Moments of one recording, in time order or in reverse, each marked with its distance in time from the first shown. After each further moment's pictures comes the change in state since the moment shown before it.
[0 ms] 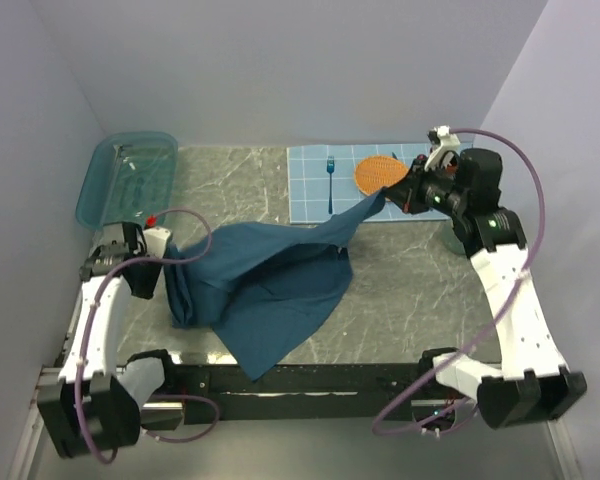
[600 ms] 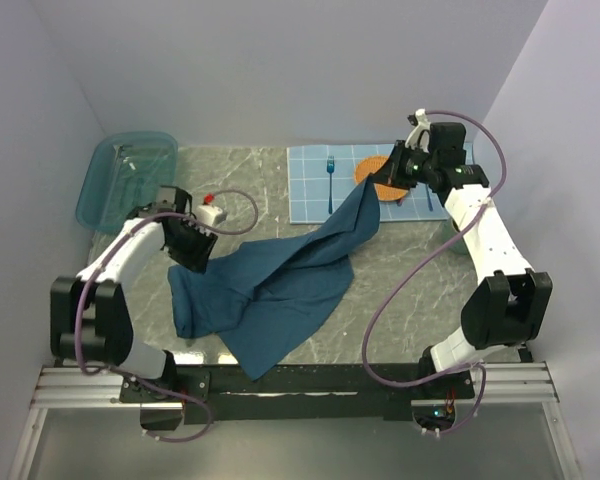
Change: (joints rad) left arm -0.282 0.475 0.255 0.052 0.252 -0.030; right arm -0.022 0.409 0.168 0.051 -0.009 0.105
